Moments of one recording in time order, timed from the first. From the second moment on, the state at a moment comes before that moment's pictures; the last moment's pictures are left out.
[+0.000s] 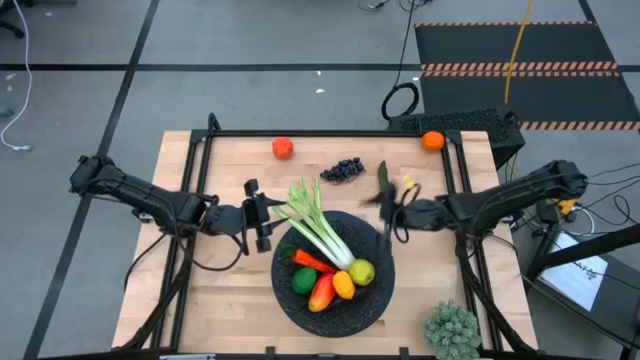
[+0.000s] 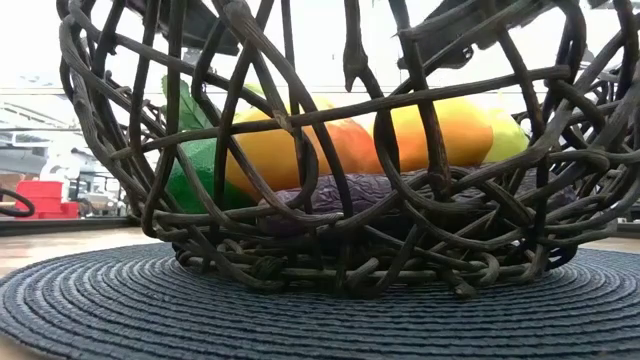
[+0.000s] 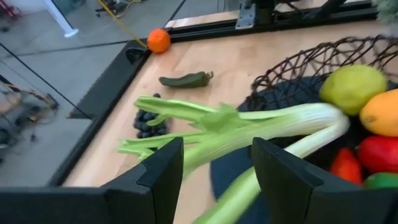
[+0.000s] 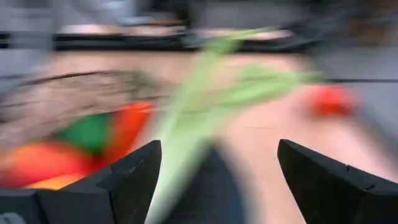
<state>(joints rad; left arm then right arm) -0.30 1.11 0.79 -0.18 -0.58 -0.03 0.23 1.12 0.68 0.01 0.40 0.08</state>
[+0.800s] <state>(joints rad) 0.10 1.11 0.79 -0.15 -0.49 0.24 -0.44 1.15 0.57 -0.27 0.29 0.34</state>
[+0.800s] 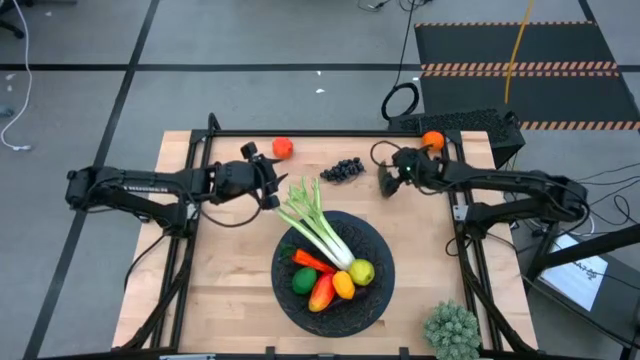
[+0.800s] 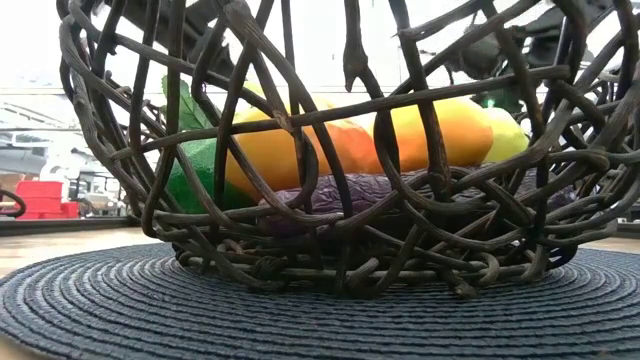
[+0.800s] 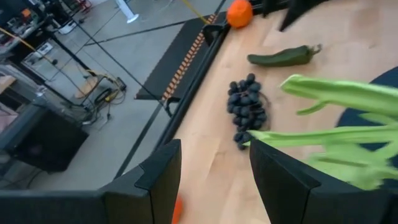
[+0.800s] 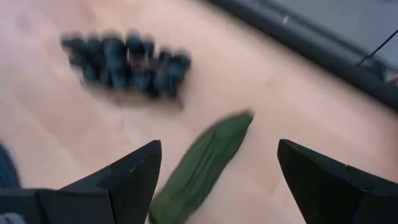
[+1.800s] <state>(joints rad) 0.20 1.11 0.79 -0.11 -0.37 0.24 -0.44 1.44 0.51 -0.15 0.24 0.34</state>
